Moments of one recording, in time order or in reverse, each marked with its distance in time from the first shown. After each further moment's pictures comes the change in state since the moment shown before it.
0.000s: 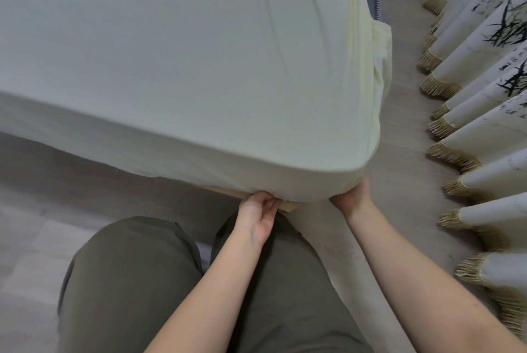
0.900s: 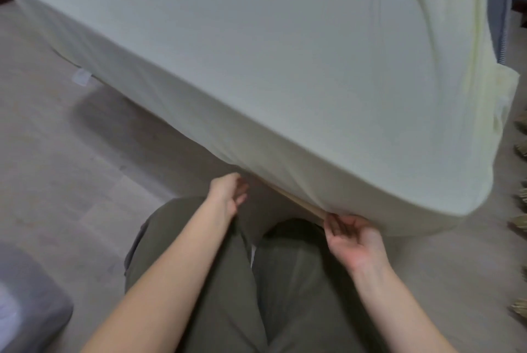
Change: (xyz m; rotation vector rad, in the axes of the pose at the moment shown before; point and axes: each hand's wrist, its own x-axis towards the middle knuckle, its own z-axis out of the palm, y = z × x) left_hand -0.021 0.158 -0.082 0.286 0.358 0.222; right_hand -0.061 0.112 0.055 0.063 0.159 0.260
